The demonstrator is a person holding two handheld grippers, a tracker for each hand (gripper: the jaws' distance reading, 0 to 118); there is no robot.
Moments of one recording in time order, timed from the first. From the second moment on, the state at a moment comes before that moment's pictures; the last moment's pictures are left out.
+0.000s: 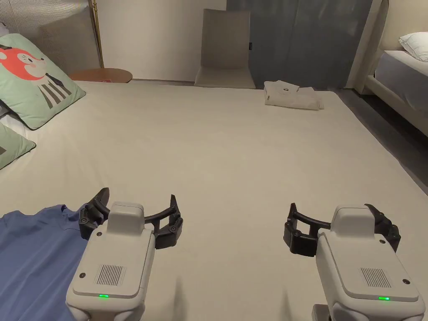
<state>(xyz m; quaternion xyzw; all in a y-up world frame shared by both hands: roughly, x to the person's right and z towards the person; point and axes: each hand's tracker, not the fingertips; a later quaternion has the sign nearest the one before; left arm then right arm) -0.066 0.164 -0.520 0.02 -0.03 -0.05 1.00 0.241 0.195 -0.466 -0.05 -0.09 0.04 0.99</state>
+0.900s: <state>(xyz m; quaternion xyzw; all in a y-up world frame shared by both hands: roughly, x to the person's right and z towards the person) -0.067 0.167 -0.520 0.02 -0.04 -0.05 1.00 0.241 0.198 -0.468 -0.05 -0.09 0.04 0.99</state>
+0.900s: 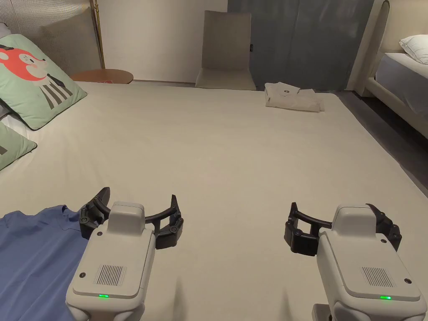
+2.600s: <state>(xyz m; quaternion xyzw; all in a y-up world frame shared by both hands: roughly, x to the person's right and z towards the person) -0.063 0.167 -0.519 0.01 -0.05 -0.07 1.00 0.234 0.196 -0.474 -0.06 -0.09 0.04 0.99</state>
